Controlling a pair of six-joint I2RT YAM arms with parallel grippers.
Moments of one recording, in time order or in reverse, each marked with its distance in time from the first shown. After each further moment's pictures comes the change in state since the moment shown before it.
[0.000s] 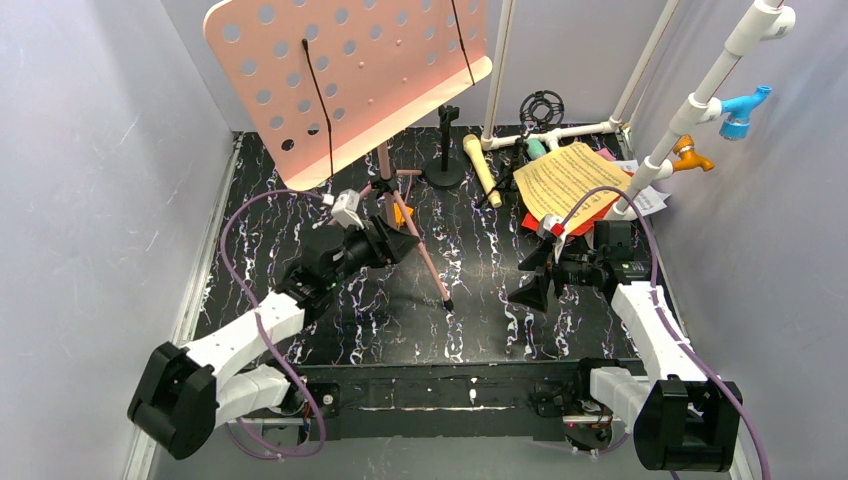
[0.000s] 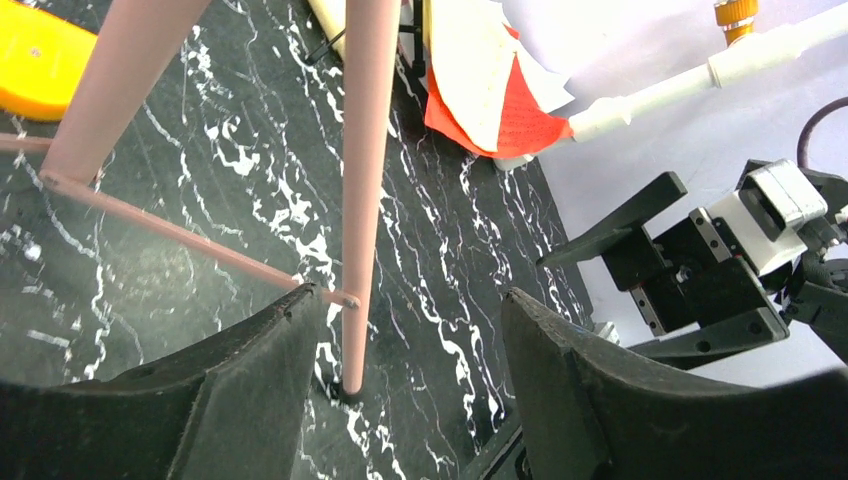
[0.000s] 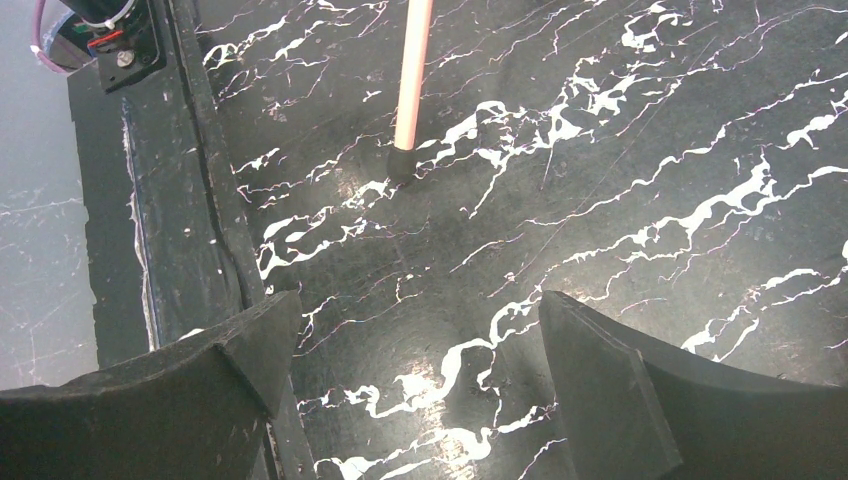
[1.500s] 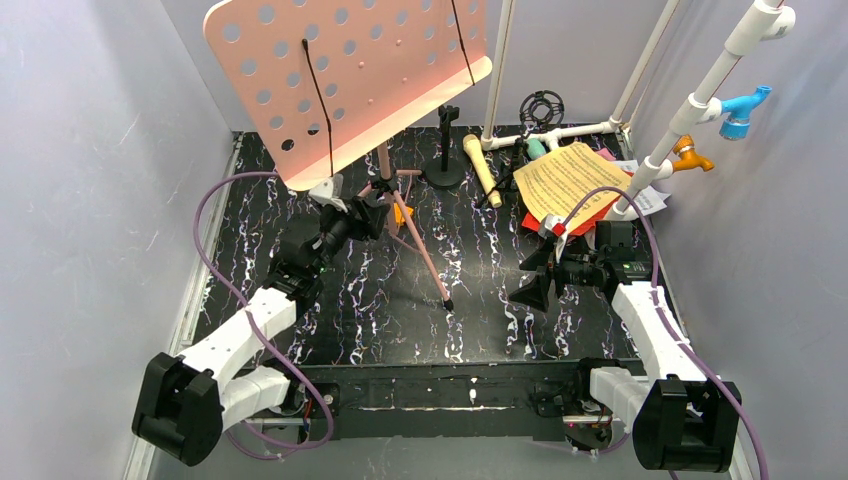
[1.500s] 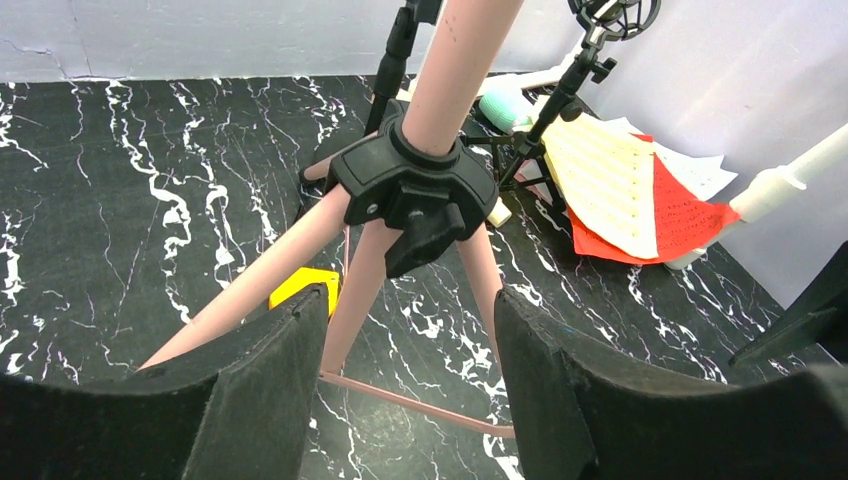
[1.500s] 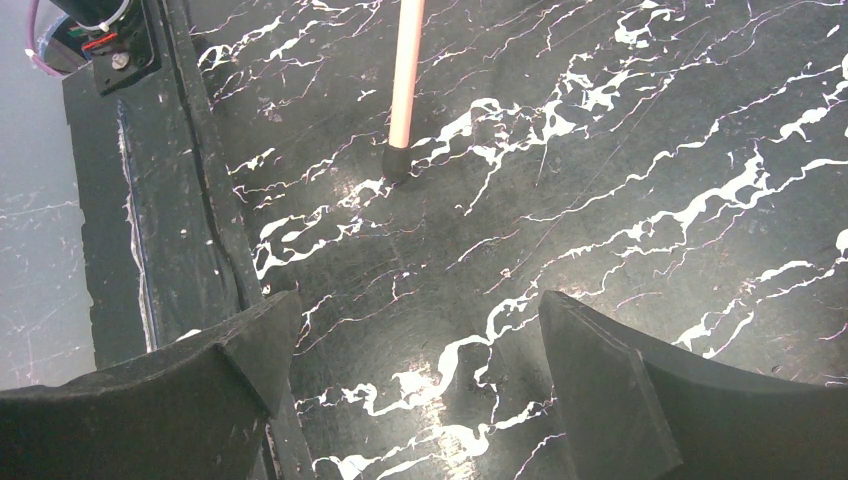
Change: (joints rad) left arm 0.139 -0.068 0.020 0.100 -0.100 0.481; right arm -0.013 0.000 -0.003 0.000 0.000 0.000
